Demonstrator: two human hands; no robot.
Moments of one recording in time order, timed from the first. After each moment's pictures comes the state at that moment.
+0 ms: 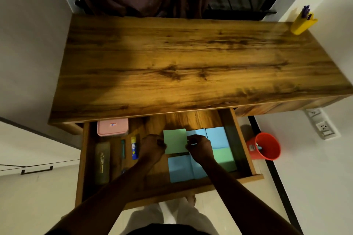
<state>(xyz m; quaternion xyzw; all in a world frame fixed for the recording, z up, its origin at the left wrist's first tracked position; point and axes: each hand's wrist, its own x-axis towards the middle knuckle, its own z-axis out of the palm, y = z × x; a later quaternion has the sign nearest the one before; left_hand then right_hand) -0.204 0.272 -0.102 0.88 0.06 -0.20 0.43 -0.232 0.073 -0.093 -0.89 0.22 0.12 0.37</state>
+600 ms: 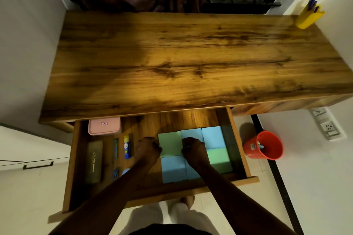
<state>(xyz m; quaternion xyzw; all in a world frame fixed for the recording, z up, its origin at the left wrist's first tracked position) -0.207 0.255 -0.125 0.91 0.08 -0.23 0.33 -0.235 0.056 -0.114 -0.92 0.15 0.17 0.33</state>
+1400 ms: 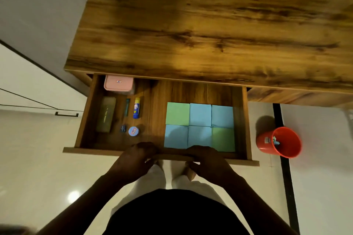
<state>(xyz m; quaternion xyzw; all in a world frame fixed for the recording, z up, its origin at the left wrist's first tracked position) -0.357 0.296 -0.059 0.92 -0.13 -0.21 0.30 -0.339 -0.003 -0.056 -0.89 -0.17 0.26 0.32</state>
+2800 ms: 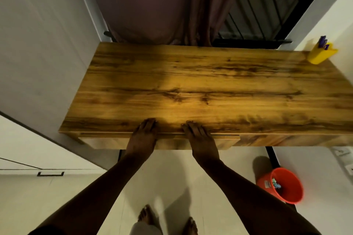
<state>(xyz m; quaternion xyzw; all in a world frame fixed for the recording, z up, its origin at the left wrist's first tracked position) -0.153 0.271 -0.045 0.99 -0.11 -0.03 0.04 -0.161 0.016 -0.070 -0.97 -0.19 -0.10 0.06</state>
